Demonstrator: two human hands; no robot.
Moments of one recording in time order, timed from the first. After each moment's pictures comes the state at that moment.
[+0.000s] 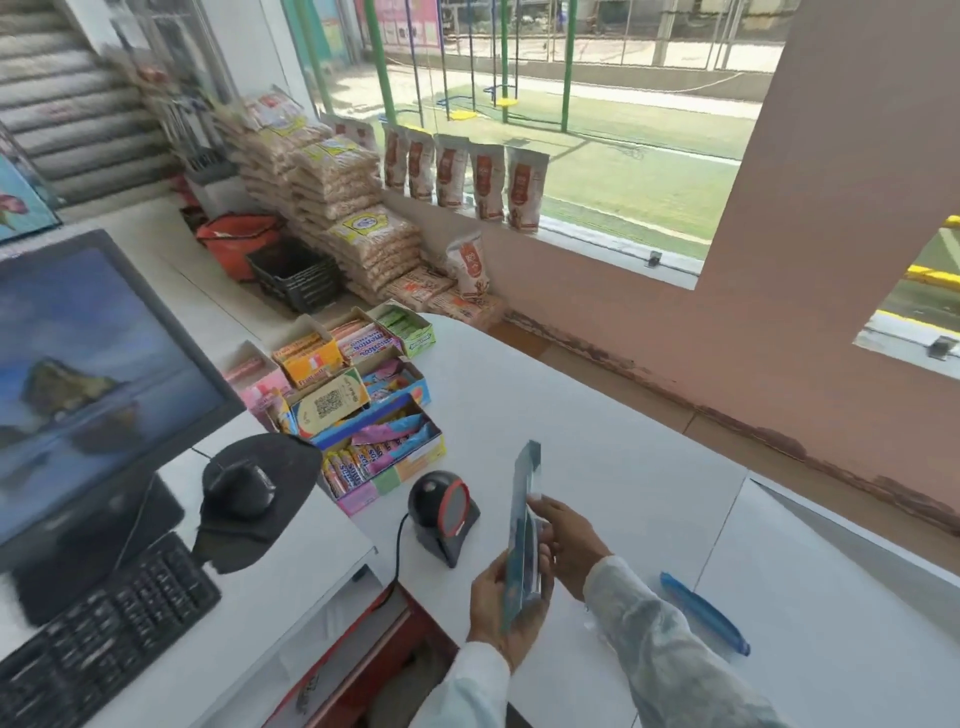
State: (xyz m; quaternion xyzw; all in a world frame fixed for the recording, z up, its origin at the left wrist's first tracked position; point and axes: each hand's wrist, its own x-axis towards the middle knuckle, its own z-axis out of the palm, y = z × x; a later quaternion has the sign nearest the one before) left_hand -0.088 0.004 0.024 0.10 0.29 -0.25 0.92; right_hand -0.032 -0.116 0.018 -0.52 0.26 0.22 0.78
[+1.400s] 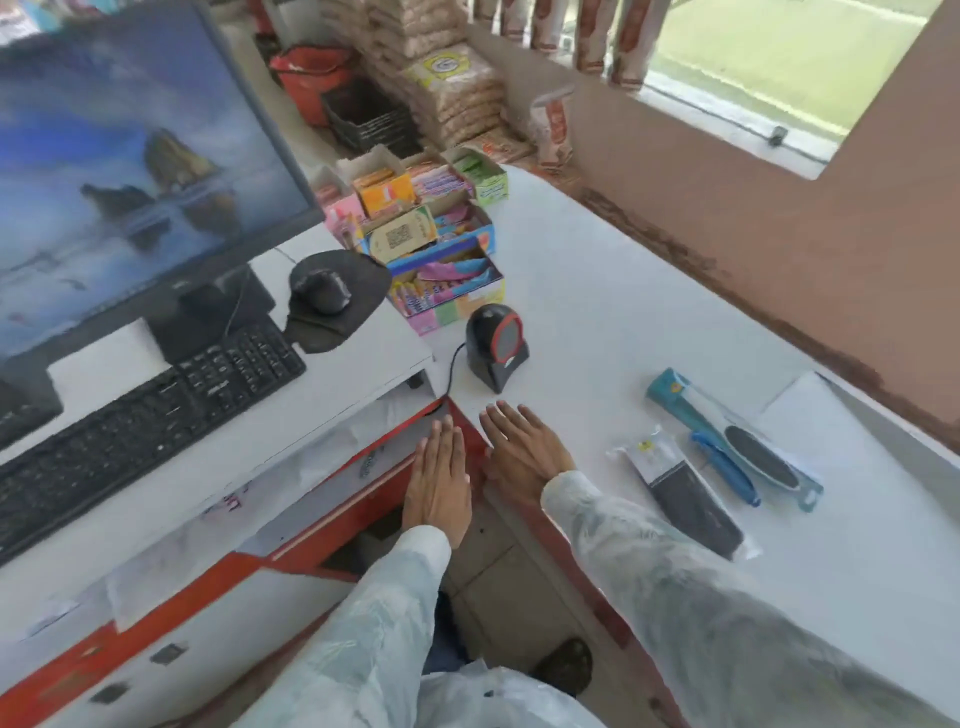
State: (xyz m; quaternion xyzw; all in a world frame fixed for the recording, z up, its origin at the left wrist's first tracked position) left_hand -0.202 0.115 -0.044 1.00 0.01 -0.04 -0.02; right_hand -0.130 -0.037 -0.024 -0.94 -0.33 0.01 0.04
